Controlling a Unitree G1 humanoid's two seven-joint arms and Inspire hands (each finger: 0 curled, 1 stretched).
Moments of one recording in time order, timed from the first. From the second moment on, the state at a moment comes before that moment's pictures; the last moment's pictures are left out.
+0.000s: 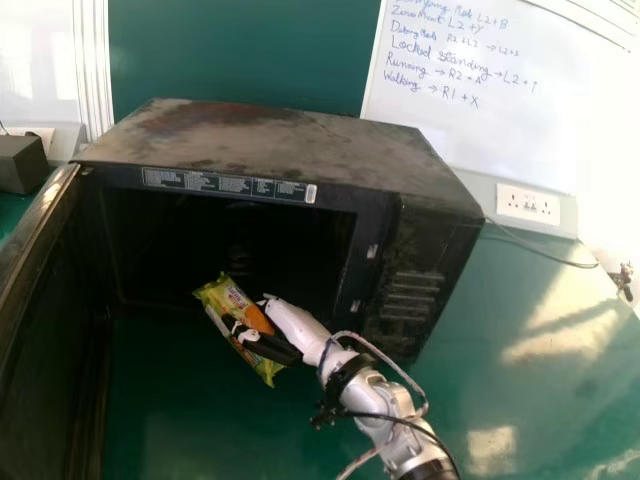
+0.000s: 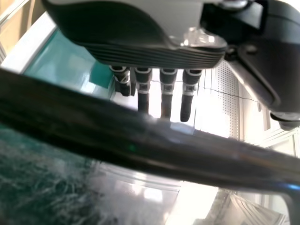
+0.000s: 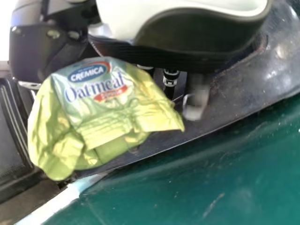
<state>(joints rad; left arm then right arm) 1.20 -0.09 0.33 -0.58 -0.84 -0.59 -0.52 -0.70 -0.22 0.38 0.63 -0.56 -0.33 0.16</state>
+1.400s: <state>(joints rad) 1.20 -0.10 0.32 -0.55 -0.85 -0.61 -0.55 -1.12 -0.07 0.35 1.24 -0.53 -0.32 0.07</state>
